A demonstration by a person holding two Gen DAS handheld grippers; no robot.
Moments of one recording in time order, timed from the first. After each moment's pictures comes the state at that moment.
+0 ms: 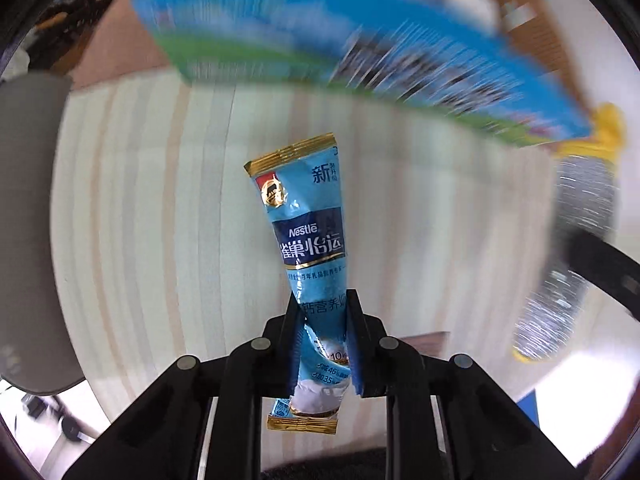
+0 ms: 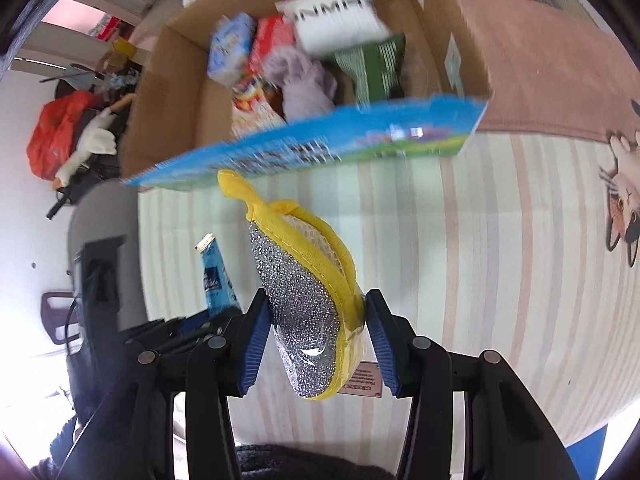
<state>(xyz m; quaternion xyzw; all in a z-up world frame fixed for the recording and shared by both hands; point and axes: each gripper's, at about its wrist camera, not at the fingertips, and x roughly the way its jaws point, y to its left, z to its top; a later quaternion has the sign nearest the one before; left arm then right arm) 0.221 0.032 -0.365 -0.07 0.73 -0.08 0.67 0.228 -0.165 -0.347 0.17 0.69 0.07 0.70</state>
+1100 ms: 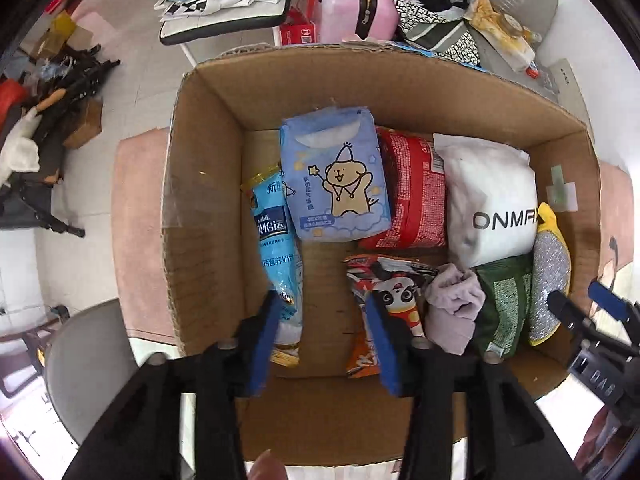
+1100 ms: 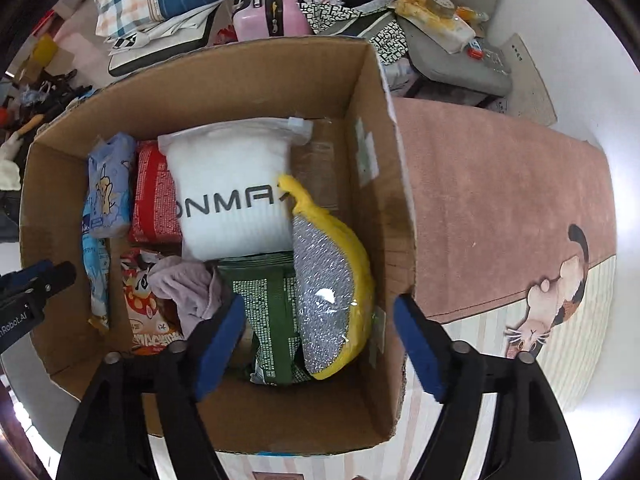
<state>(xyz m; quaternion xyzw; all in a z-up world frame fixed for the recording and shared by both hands) 0.452 0.023 -0.349 0.02 0.72 -0.06 0.69 0.435 -0.182 -0.372 0.03 0.70 -0.09 0.70</state>
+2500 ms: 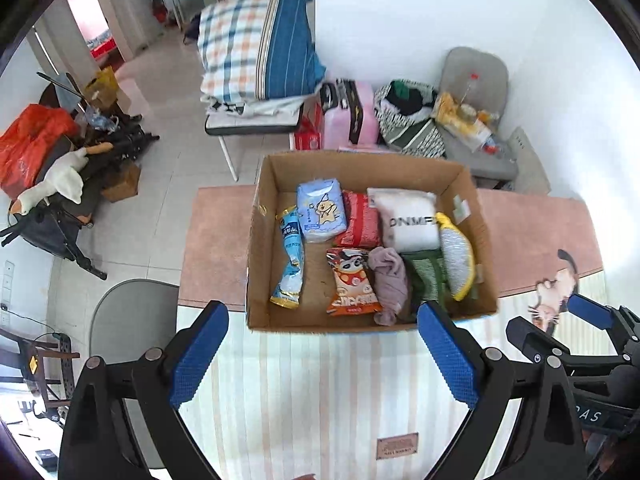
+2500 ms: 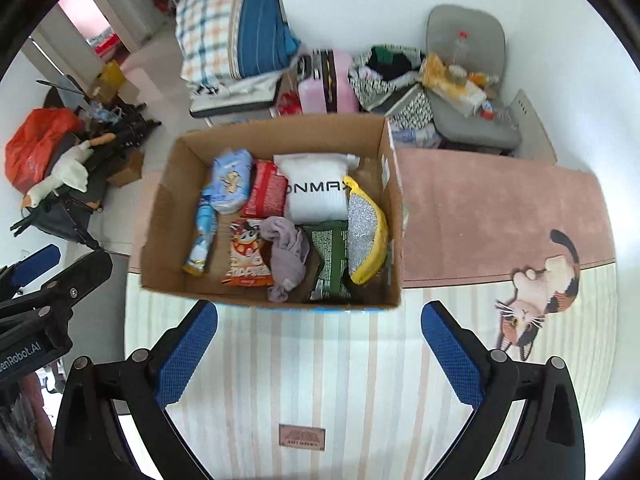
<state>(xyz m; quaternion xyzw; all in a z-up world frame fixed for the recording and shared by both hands) 0.299 0.023 -0.175 0.01 0.56 -0.05 0.83 0.292 -0.155 -0.205 0.05 0.59 0.00 0.80</state>
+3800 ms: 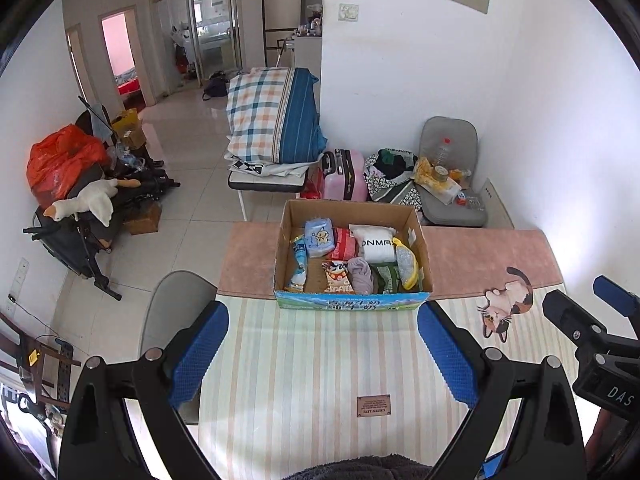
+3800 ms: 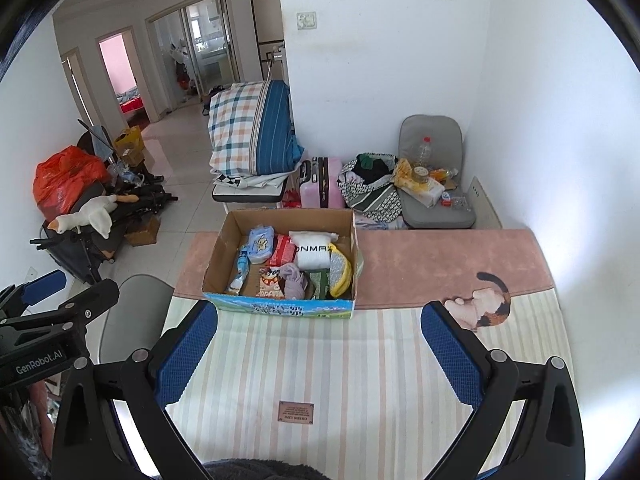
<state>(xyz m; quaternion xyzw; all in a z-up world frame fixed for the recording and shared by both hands) 0.115 0.035 -0.024 -0.01 0.44 -0.03 0.90 0.072 -0.150 0.015 0.02 0.43 -0.02 0.90</state>
